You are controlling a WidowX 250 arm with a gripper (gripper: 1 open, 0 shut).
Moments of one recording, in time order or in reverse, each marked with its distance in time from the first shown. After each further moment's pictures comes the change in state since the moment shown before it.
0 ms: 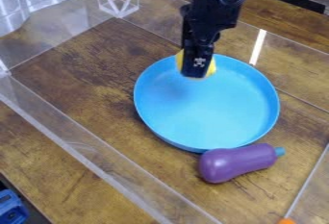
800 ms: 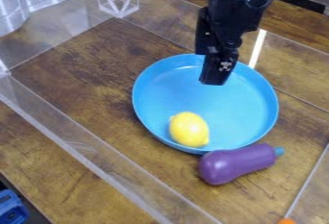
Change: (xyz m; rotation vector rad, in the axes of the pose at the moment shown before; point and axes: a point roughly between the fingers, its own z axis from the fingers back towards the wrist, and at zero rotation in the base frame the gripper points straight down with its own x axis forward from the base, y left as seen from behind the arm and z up) arm 0.019 -0.009 0.002 -0.034 0.021 0.115
